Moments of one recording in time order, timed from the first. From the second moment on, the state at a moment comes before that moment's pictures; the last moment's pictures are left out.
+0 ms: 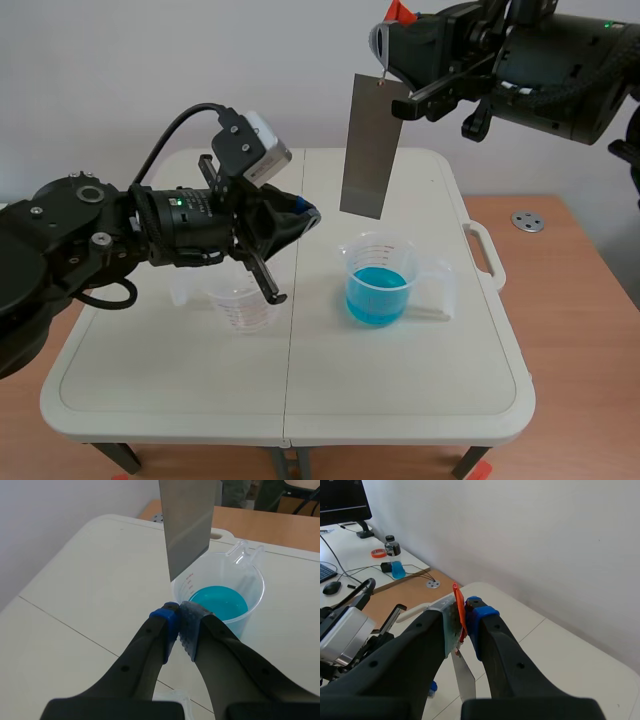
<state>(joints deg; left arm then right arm) -13.2 -18.9 26.1 74.8 0.8 -35.2 -5.9 4.7 9.2 3.6 104.5 24.2 45.3 -21.2</state>
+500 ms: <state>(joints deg) 10.0 -37.3 5.0 88.4 -14.6 -32.8 -12.4 4.7 9.2 3.6 104.5 24.8 45.3 -21.2</state>
